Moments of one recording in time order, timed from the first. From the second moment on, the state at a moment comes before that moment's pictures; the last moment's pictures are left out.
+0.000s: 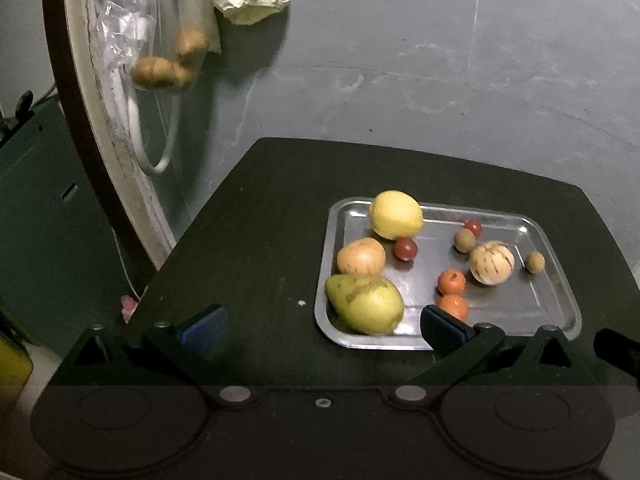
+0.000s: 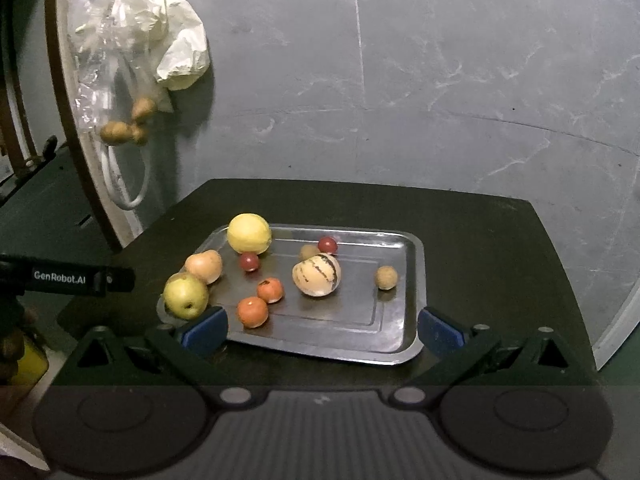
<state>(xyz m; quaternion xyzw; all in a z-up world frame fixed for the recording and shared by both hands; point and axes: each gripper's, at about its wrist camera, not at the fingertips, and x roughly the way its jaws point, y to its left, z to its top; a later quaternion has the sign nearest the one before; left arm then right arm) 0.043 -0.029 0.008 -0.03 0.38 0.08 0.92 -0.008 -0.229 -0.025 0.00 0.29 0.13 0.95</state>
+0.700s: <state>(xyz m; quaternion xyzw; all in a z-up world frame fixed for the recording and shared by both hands) 0.002 -0.030 0.010 0.00 0.40 0.08 0.91 -0.031 -0.223 -0.038 0.01 0.33 0.13 0.93</state>
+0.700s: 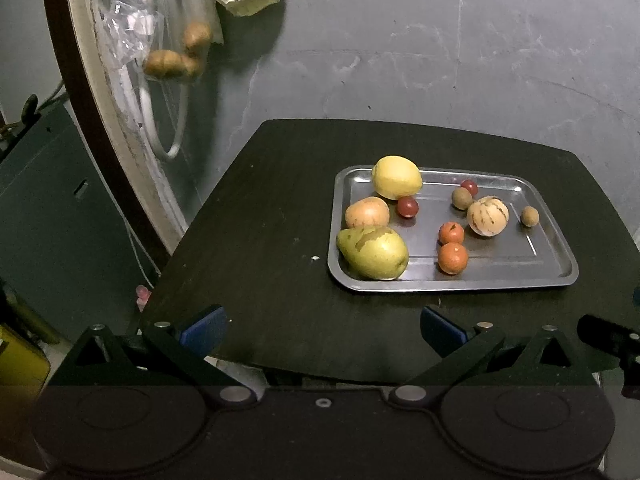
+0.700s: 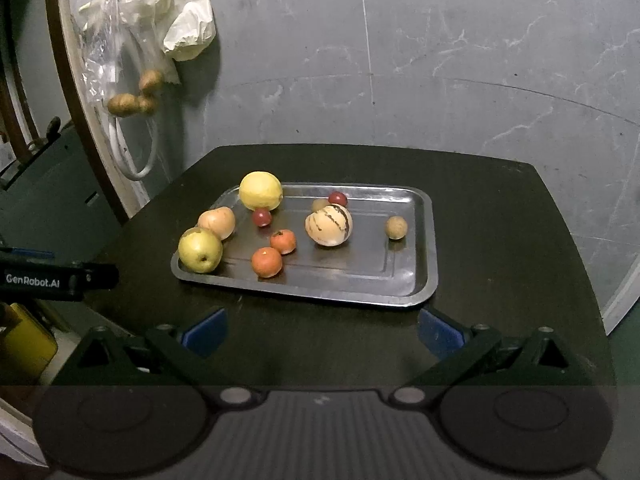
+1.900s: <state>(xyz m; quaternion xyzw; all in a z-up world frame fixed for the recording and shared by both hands) -0.003 0.019 -0.005 0.05 0.40 -0.03 0.92 -0.069 -0.181 -0.040 0.03 0.32 0.05 0.94</state>
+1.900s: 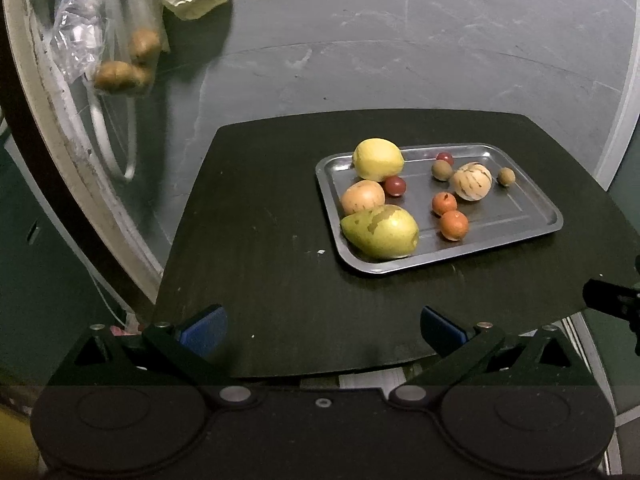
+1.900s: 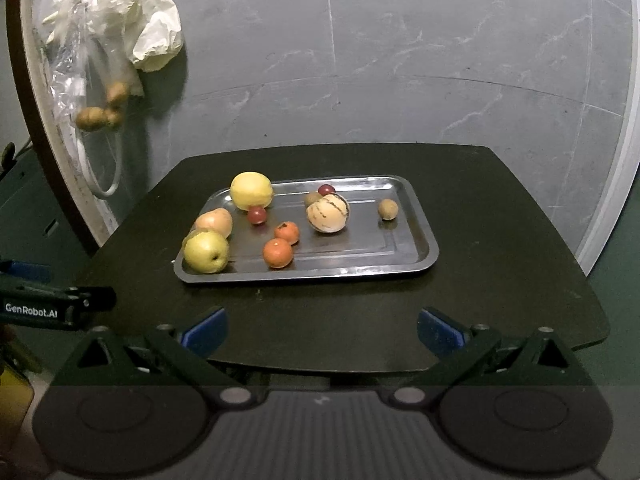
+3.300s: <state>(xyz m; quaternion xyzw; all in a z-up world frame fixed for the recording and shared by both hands) -0.002 0.018 -0.005 0.04 0.40 -0.03 0.91 -0.060 -0.183 -0.039 0.02 0.33 0.06 0.94</state>
